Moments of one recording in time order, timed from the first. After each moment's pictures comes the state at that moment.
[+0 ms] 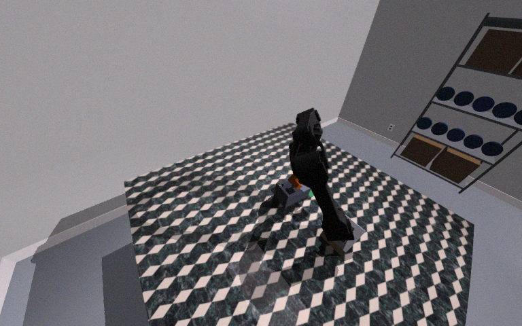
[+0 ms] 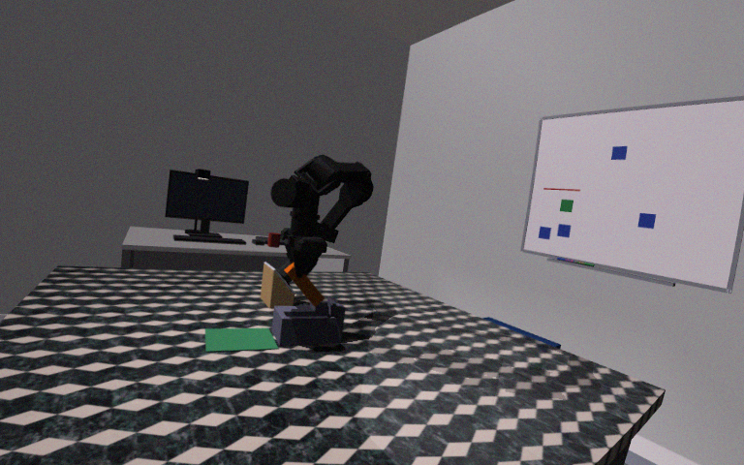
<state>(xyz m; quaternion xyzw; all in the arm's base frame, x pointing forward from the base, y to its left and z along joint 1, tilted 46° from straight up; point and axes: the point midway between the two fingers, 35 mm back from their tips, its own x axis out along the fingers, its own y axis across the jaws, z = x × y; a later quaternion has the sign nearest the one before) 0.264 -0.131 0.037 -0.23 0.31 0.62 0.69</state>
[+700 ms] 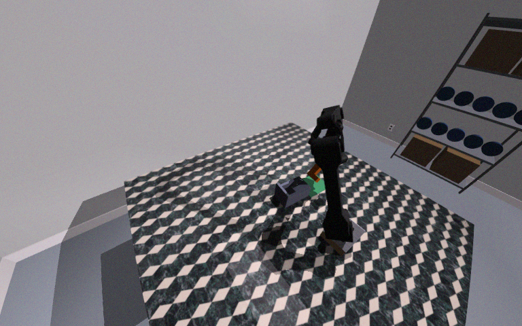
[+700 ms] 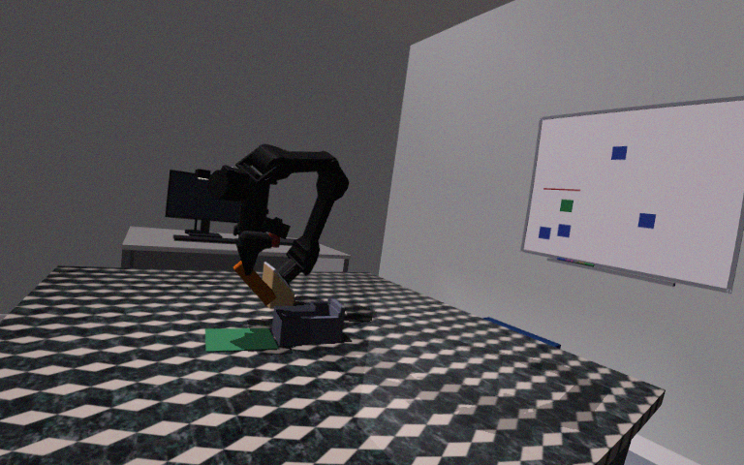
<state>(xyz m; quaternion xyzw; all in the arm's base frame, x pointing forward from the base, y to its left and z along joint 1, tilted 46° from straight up) 0.238 -0.207 -0.041 -0.23 0.31 0.62 0.69</state>
